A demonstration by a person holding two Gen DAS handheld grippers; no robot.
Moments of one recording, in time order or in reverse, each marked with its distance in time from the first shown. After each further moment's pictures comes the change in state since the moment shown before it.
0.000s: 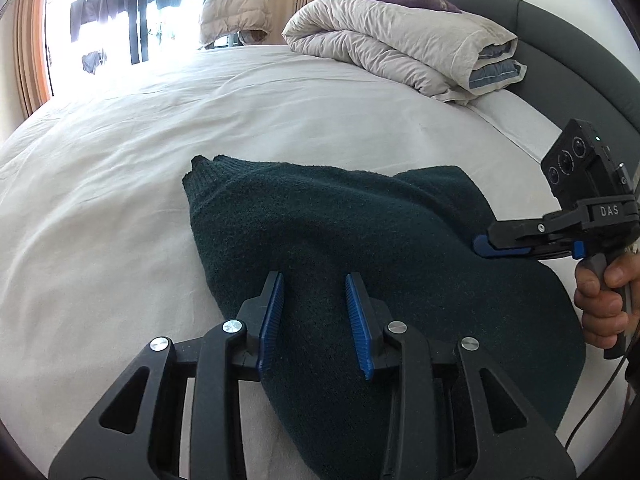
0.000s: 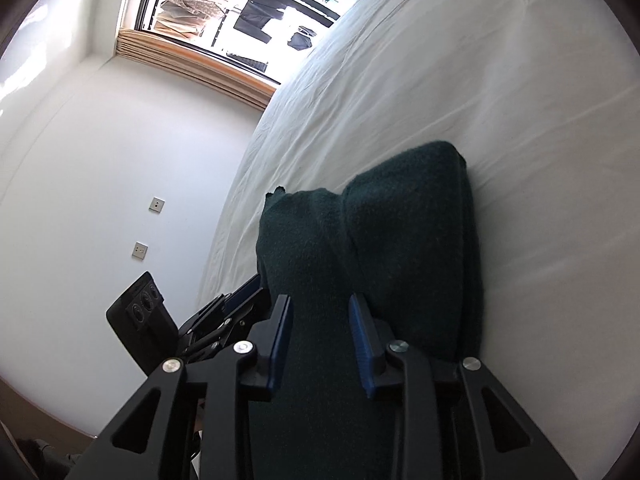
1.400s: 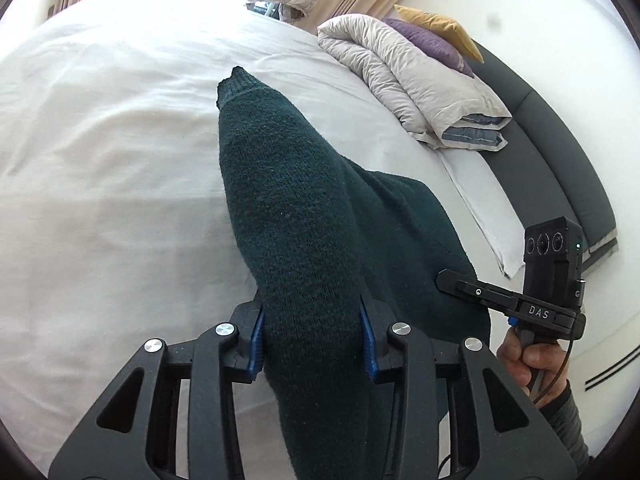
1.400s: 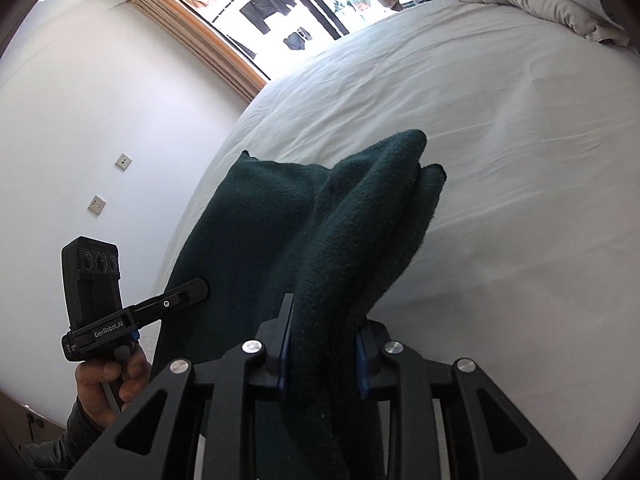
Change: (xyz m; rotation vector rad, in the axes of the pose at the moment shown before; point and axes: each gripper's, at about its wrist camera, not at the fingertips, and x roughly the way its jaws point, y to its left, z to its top) left arm -0.161 0.023 -0.040 -0.354 0.046 -0.195; right arm -0.031 0.141 -0.105 -0.183 -0.035 -0.248
